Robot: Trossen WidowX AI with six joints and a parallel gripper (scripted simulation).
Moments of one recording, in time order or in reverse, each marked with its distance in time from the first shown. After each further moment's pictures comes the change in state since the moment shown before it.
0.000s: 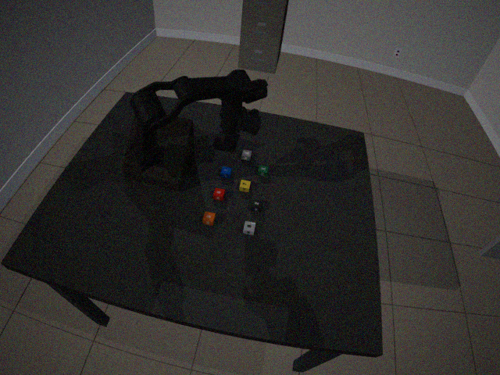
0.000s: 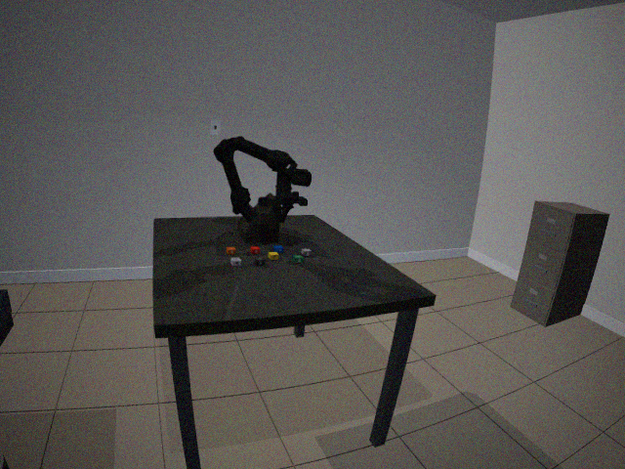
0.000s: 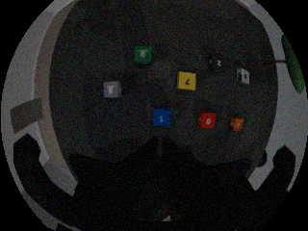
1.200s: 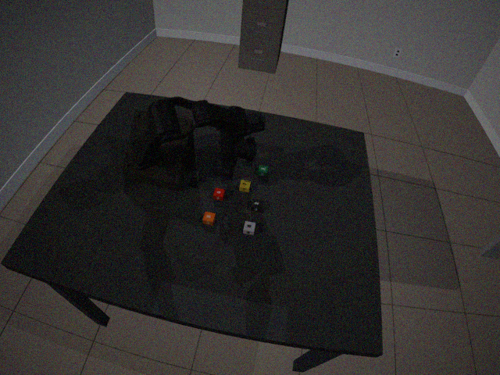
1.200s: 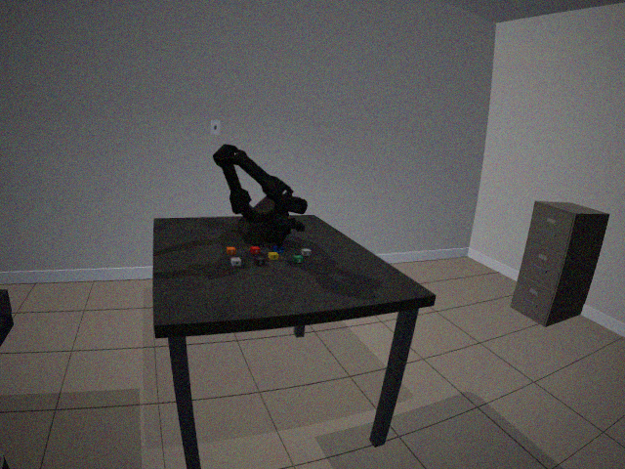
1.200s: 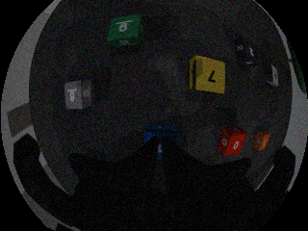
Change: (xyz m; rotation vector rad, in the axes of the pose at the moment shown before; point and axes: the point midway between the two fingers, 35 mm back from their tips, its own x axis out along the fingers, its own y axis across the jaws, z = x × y) arm 0.103 -0.005 -0.003 0.012 0.002 -0.003
